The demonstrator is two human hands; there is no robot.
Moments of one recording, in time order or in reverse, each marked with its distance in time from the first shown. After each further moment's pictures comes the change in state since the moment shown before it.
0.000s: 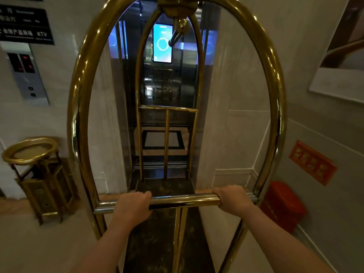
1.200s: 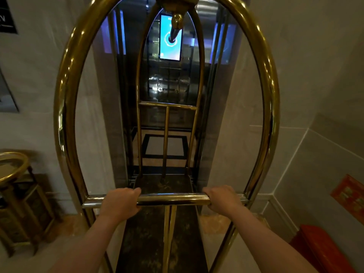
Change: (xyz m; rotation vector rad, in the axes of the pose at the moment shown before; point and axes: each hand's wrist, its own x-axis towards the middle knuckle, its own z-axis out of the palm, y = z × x) left_hand 0.333 -0.112 0.068 0.054 -0.003 -0.060; right_hand 0.347 0.115 0.034 -0.003 -0.035 -0.071
